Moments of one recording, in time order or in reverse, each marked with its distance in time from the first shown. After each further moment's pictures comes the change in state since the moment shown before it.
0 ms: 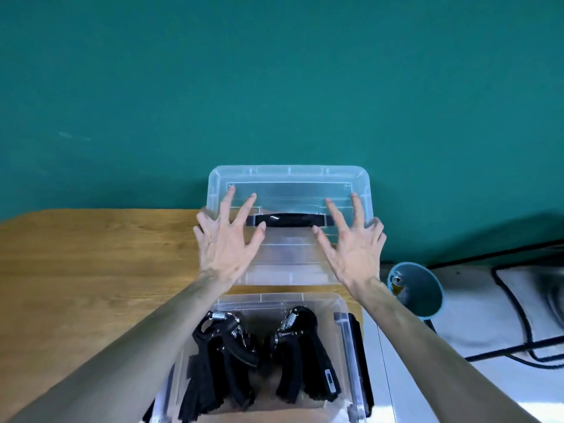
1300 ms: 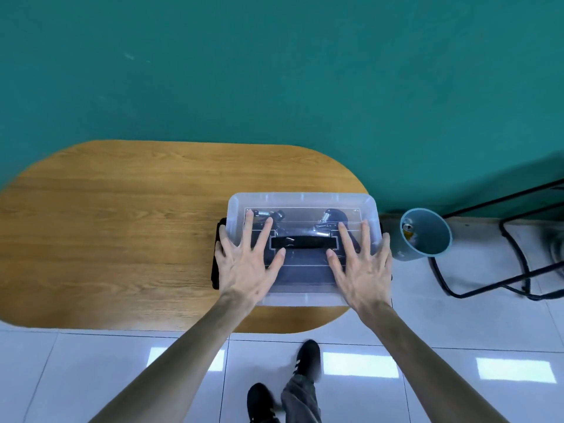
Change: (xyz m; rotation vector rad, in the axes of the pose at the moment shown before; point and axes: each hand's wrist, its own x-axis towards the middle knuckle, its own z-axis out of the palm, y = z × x) left_hand -0.244 -0.058 -0.013 0.076 -0.320 -0.056; right_hand -0.247 -0.026 0.017 -0.104 -0.206 -0.002
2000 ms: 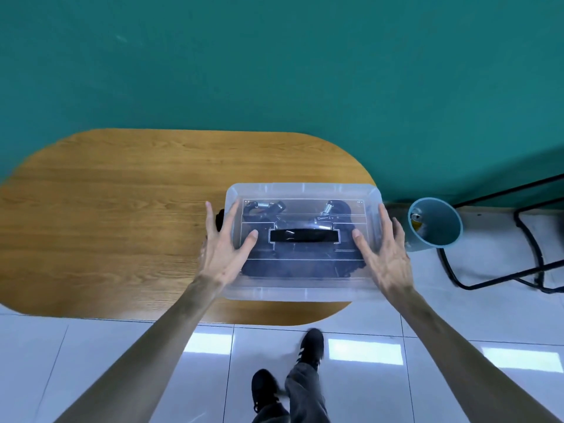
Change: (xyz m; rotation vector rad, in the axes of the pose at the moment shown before) left_hand 0.016 -0.038 -0.015 -0.522 -0.068 -0.151; right_hand 0.024 0.039 -0.015 0.629 -0.161 0.249
